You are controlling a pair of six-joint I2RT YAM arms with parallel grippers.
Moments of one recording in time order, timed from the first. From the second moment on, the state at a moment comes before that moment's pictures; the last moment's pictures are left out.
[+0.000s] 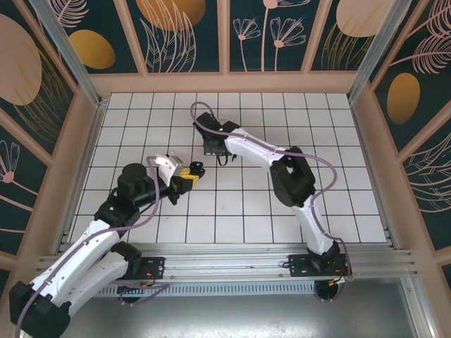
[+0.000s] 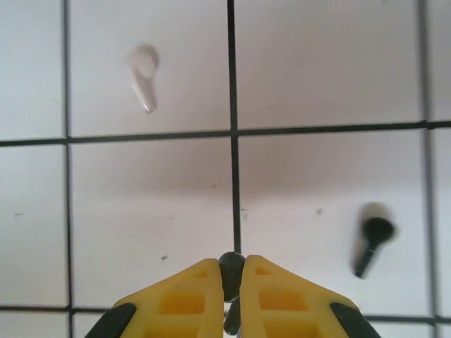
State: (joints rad) left arm -0.50 0.77 0.55 -0.08 0.48 -0.06; right arm 0.80 2.20 1.91 -0.80 0.29 0.74
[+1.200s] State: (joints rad) left arm -0.58 1.06 0.52 0.48 0.38 -0.30; right arm 1.11 1.61 1.63 -0.65 0.55 0.64
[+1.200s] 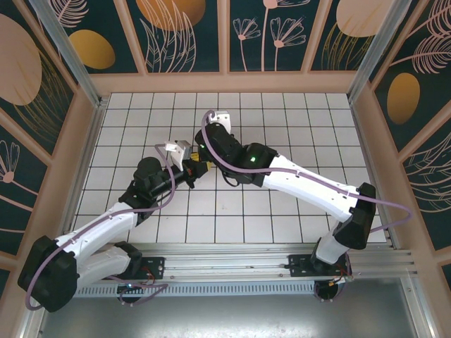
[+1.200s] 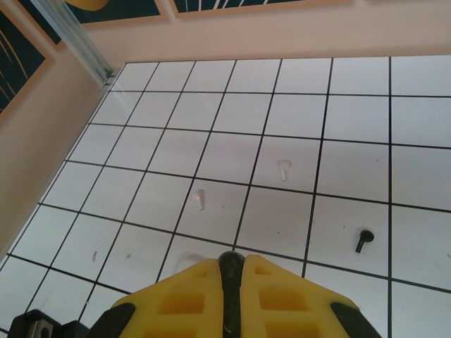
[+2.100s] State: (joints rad) left arm -0.58 1.09 0.55 0.49 0.39 -0.33; right arm 1.12 1.61 1.63 -0.72 0.55 0.64
